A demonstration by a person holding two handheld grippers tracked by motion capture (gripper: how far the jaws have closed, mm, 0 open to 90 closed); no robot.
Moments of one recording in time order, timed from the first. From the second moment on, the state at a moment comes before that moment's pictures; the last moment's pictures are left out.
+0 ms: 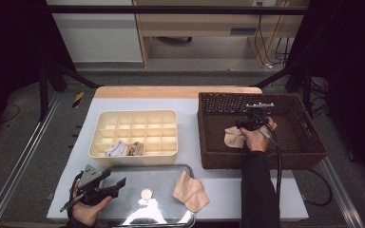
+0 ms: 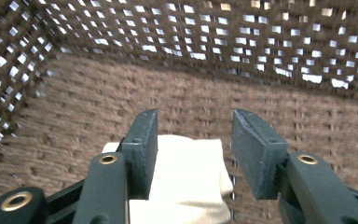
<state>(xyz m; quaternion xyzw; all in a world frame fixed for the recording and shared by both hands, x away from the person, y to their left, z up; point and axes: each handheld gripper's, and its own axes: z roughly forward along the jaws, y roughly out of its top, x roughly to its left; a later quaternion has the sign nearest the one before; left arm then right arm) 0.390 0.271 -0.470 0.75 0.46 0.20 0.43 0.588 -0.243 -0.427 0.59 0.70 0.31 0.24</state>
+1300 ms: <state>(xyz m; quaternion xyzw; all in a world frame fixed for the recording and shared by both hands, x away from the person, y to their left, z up) 0.390 0.270 -0.470 0.75 0.46 0.20 0.43 0.577 -0.247 -0.414 0.59 0.70 0.35 0.19</state>
